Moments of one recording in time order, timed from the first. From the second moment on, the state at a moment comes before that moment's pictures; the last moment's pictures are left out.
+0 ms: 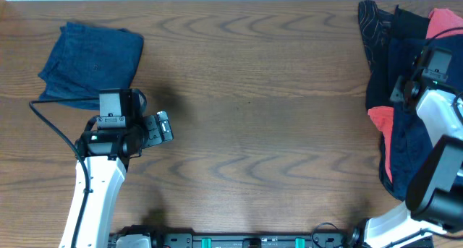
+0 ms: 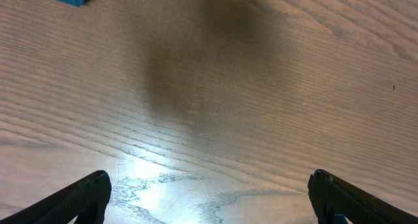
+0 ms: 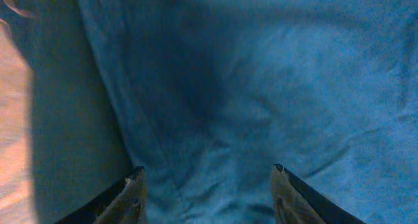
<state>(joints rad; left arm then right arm) 0.02 1.18 0.86 -0.81 0.07 -0.26 -0.34 1.81 1.15 -0.40 0.24 0.05</state>
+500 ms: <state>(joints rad) 0.02 1.18 0.86 -0.81 0.07 -0.26 -0.34 1.87 1.15 -0.43 0.17 0.06</state>
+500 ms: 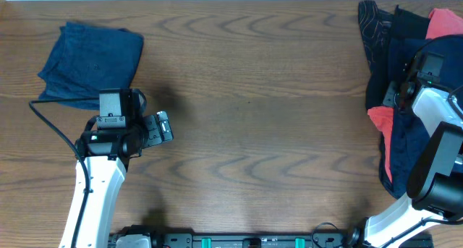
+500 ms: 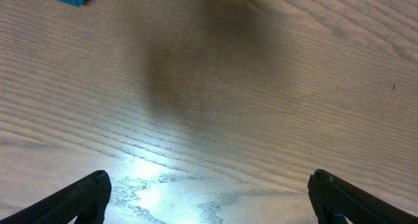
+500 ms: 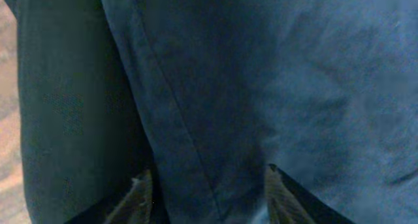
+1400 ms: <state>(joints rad) 0.02 1.18 0.86 -0.81 0.07 -0.26 -0.34 1.81 1.15 -0.42 0.23 0.07</state>
